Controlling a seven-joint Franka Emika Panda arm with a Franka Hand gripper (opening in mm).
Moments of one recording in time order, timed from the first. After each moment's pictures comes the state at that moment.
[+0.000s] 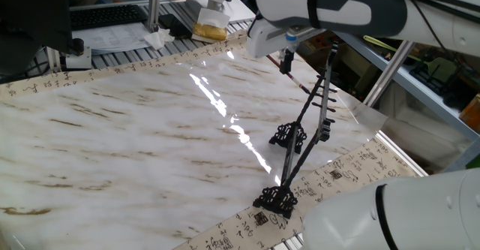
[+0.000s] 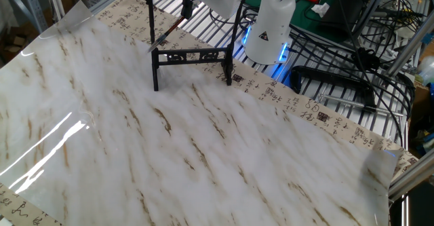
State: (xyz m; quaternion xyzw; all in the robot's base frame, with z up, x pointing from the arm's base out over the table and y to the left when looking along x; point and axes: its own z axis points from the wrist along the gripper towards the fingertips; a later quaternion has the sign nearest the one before) arm 0.381 -0.103 0.378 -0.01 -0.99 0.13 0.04
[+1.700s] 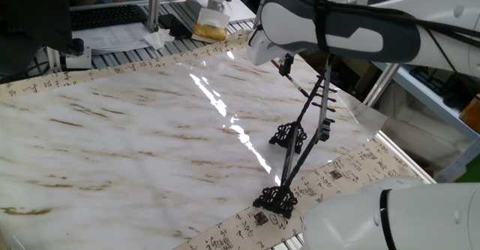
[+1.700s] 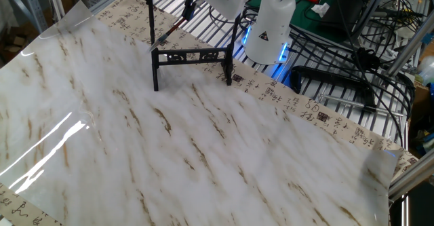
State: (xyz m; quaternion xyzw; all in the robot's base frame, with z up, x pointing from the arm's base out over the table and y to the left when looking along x) arm 0.376 -0.100 0.374 -0.01 -0.99 0.15 -0.02
